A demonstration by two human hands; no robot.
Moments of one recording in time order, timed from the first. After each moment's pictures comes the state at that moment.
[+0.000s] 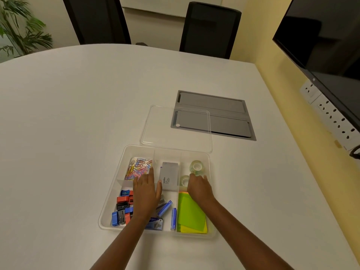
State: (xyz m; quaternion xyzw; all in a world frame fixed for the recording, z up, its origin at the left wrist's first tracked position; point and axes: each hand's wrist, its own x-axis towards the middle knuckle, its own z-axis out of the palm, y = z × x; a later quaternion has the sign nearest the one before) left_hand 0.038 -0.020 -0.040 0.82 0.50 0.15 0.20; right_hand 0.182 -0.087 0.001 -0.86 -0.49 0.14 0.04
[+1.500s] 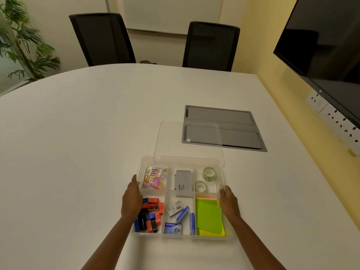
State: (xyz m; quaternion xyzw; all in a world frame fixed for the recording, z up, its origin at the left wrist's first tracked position) left_hand -0.016 0.053 -0.002 0.69 0.58 0.20 0.39; right_hand 0.202 -0.095 -0.015 -0.87 -0.19 0.24 0.39
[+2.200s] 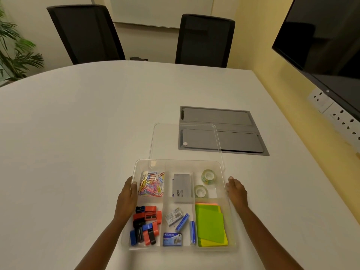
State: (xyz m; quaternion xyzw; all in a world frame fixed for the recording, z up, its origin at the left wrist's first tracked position) left_hand 0.008 0.110 -0.010 0.68 0.54 0.21 0.45; right_hand 0.266 -0.049 -0.020 -0.86 -0.10 0.23 0.45
